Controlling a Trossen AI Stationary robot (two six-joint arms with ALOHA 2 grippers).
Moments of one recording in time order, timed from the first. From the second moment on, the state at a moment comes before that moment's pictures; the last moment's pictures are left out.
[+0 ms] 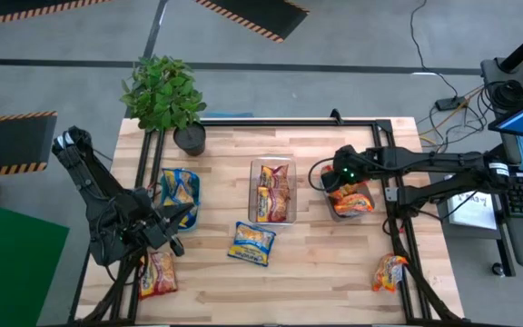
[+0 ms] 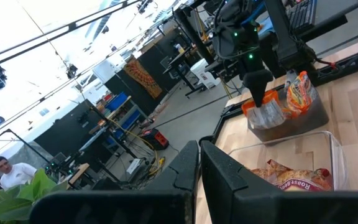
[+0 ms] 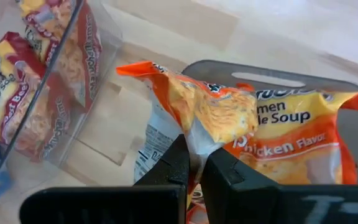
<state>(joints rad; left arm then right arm) -0.97 1.05 0.84 0.06 -1.55 0.47 -0.18 1.11 0.86 -0.86 0.18 0.90</state>
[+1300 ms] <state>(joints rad) -0.97 1.05 0.84 0.06 -1.55 0.47 -0.22 1.38 0.88 -0.88 0.30 0.71</state>
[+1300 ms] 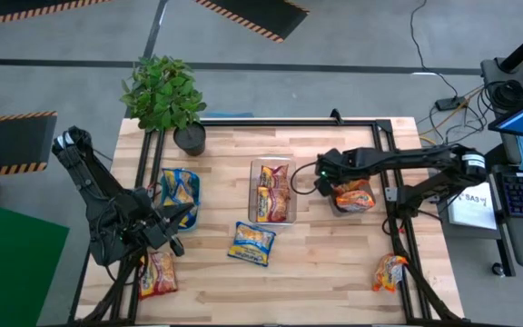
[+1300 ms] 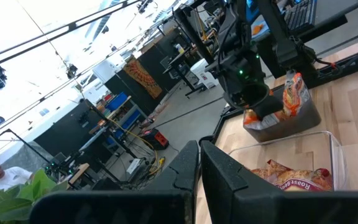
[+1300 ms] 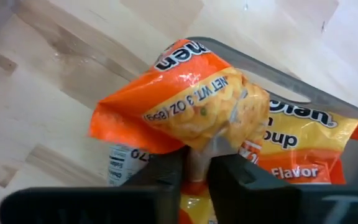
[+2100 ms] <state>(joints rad) -0.97 1.05 0.84 0.06 -1.55 0.47 -0.21 1.35 1.26 -1.14 0.29 0.75</state>
